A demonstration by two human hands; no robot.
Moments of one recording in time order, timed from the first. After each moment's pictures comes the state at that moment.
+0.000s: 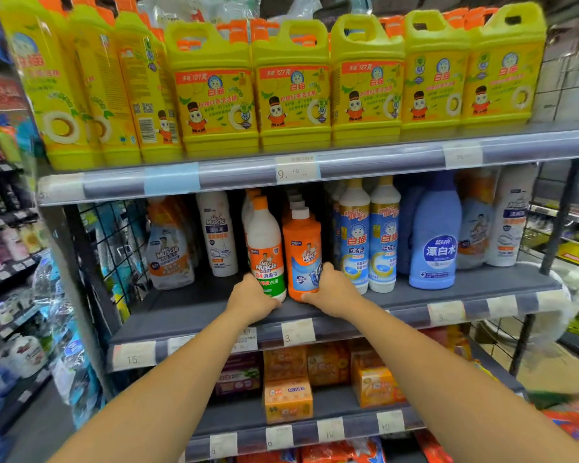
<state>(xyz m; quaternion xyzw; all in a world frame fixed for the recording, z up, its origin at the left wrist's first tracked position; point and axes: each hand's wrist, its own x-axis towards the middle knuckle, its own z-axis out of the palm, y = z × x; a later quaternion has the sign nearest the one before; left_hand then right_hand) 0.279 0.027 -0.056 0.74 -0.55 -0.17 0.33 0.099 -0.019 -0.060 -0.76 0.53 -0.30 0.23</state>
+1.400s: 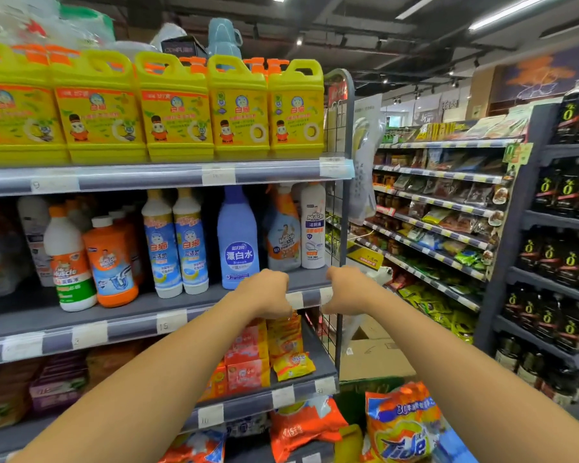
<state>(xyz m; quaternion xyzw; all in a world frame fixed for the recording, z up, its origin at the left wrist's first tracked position) -0.136 0.038 -0.006 0.62 -0.78 0.02 0.04 -0.324 0.020 -0.014 -0.79 0.61 -0.09 0.01</state>
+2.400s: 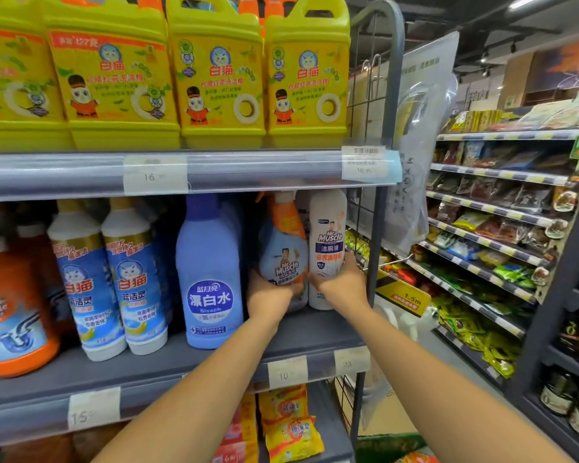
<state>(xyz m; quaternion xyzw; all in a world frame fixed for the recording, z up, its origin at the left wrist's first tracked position) -0.160 -0.186 -0.065 0.64 -0.44 -0.29 0.56 -0.295 -0.213 -0.066 -0.59 0.54 -0.54 0.26</state>
